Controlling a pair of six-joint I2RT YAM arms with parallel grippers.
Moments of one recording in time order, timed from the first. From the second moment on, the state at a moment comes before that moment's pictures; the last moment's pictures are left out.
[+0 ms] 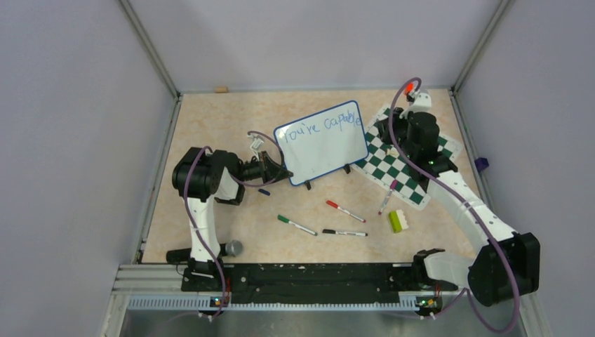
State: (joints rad) left arm -0.16 2.15 0.65 1.54 1.16 -0.73; right arm 0.27 1.18 0.90 0.04 0.06 0.35
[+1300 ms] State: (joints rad) left arm -0.16 2.15 0.65 1.54 1.16 -0.73; right arm 0.76 1.46 1.08 -0.11 0.15 0.24
